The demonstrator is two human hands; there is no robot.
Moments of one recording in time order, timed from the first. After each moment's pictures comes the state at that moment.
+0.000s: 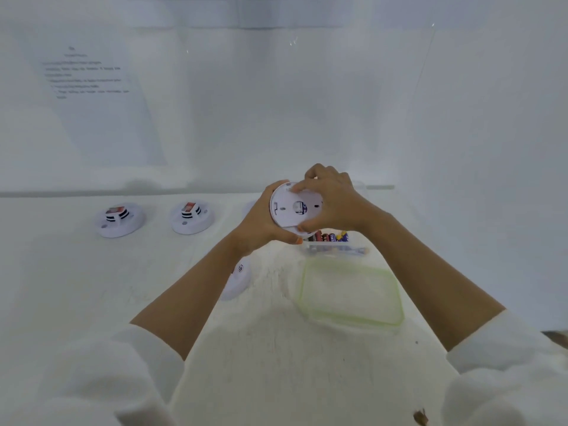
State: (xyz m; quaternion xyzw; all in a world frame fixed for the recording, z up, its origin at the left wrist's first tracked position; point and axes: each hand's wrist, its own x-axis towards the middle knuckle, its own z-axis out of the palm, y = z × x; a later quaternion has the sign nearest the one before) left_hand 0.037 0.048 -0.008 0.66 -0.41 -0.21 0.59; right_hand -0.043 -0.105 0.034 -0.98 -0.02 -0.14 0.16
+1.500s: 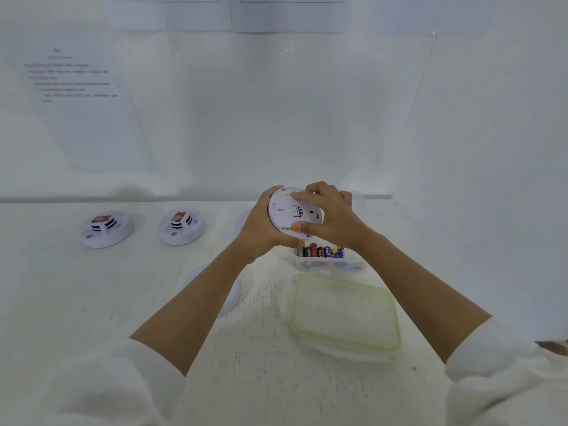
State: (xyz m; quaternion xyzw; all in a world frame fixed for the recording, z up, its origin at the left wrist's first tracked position) left_hand 0.051 0.021 -0.017 0.68 -0.37 -0.14 0.62; right_hand -0.022 -0.134 -0.001 -0.96 0.00 -0.19 0.22
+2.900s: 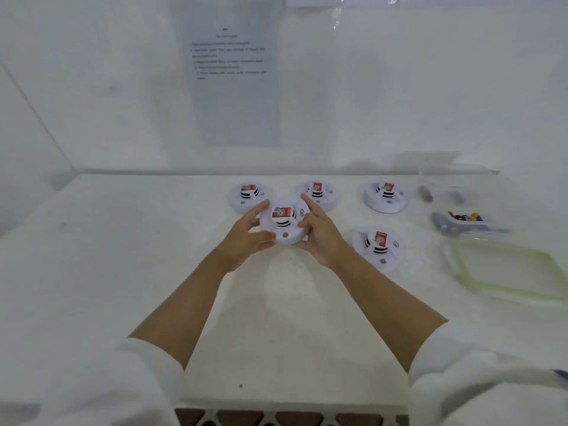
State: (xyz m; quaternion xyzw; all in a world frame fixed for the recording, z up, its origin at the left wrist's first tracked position) left_hand 0.158 0.341 -0.065 0.65 -0.22 -0.29 0.67; right_hand 0.085 0.188 -0.061 -0.51 0.15 -0.08 0.84
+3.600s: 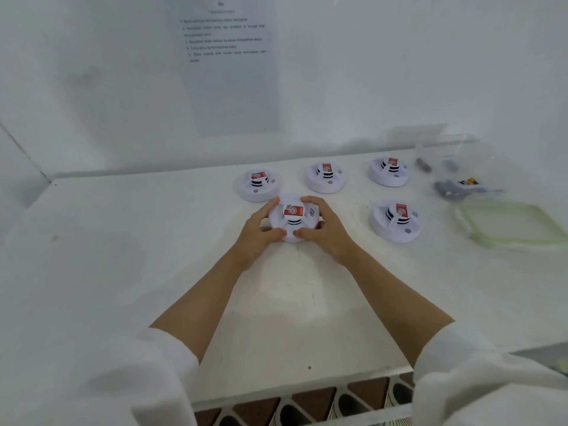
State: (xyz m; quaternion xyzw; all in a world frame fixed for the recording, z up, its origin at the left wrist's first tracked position) left_hand 0.180 0.373 -0.088 0.67 -0.30 -0.27 0.62; right_hand 0.082 0.237 -0.087 -0.73 0.13 -0.20 0.64
